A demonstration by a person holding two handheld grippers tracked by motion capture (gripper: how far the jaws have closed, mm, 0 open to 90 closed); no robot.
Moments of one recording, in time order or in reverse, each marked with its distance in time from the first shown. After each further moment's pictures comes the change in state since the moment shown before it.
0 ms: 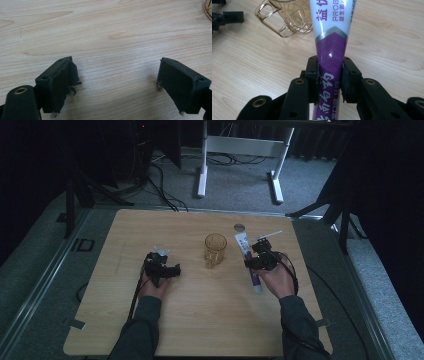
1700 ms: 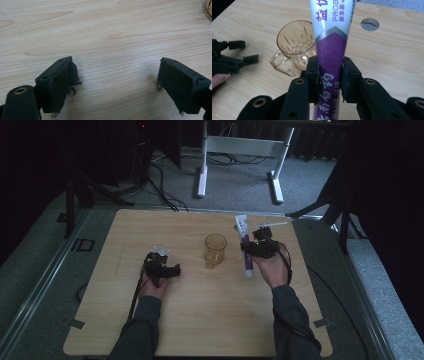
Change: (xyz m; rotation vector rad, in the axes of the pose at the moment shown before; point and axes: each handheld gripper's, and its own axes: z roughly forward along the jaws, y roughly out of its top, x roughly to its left) left arm 0.000 0.000 0.000 0.002 0.000 0.003; right arm -0.001 0.028 -0.009 -0.214 0.039 0.060
